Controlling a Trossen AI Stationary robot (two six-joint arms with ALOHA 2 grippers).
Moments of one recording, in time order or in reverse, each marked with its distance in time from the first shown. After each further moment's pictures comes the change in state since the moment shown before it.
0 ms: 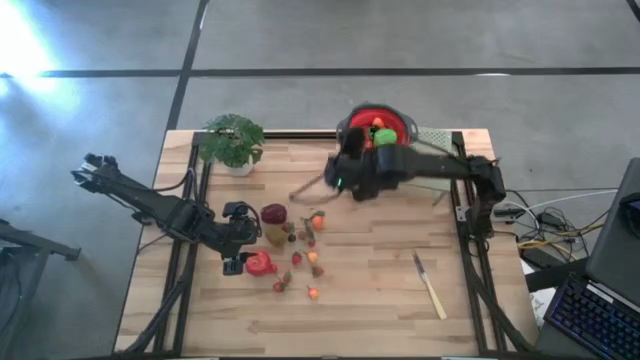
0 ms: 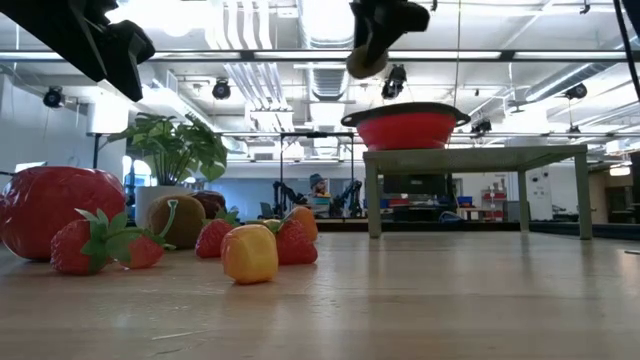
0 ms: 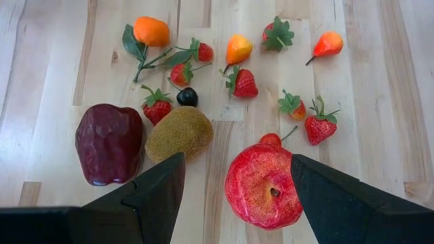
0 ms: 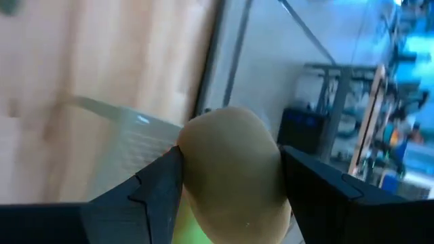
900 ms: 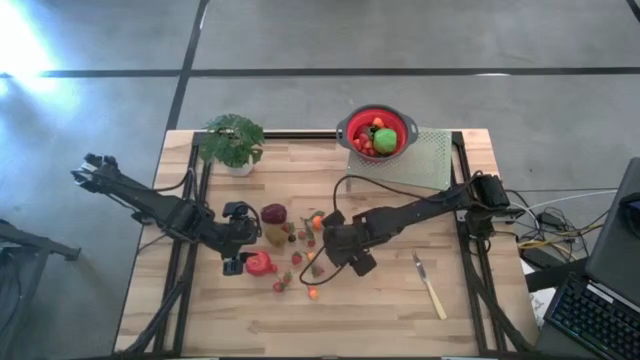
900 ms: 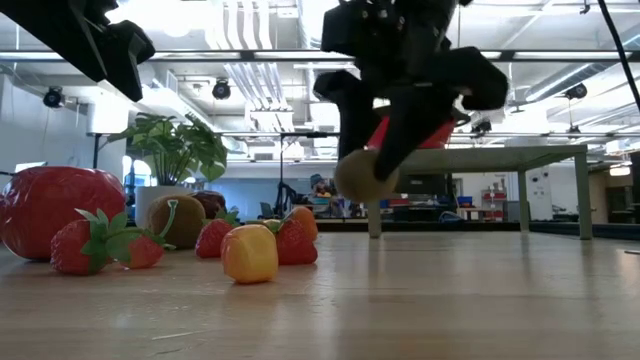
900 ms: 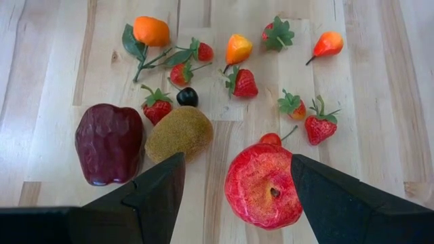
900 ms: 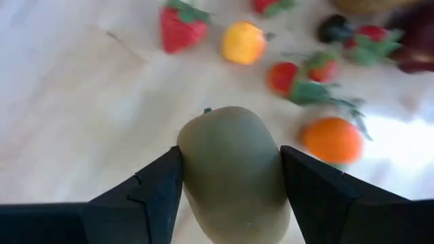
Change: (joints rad) left arm 0.000 0.000 0.000 0.000 0.000 0.000; right arm 0.231 0.018 -0.636 0.637 -0.609 0.042
